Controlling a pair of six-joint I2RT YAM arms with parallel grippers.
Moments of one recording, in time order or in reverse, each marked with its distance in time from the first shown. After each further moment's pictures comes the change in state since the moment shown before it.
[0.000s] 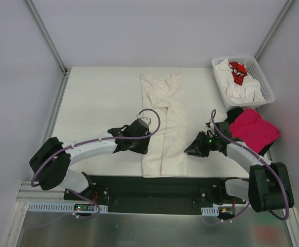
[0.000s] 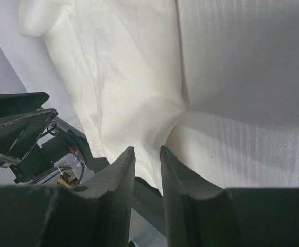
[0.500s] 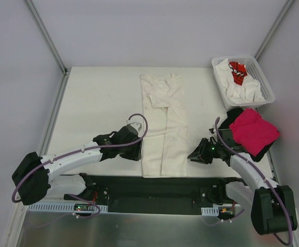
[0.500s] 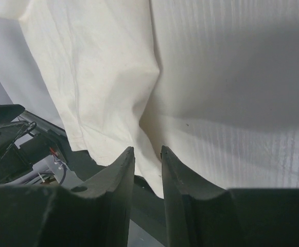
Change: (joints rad) left arm -0.002 -0.248 -0.127 -0.093 0.045 -0.053; right arm 0.001 -0.204 -0.081 -0.116 0.074 -0.034
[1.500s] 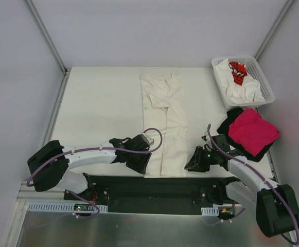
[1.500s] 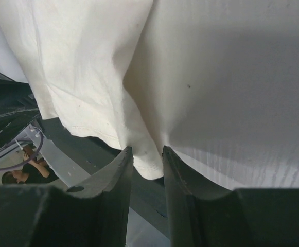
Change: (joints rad) left arm -0.134 0.183 -0.003 0.002 0.147 0.034; right arm 0.107 -0.040 -0.073 -0.050 -0.021 -0.039
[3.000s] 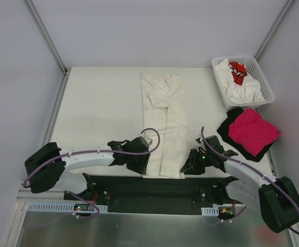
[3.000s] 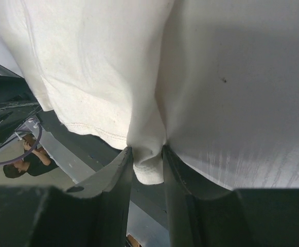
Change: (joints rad) left arm -0.031 -0.039 -0.039 0.051 -0.032 -0.107; right arm 0.169 0.039 -0.025 0.092 0.031 0.145
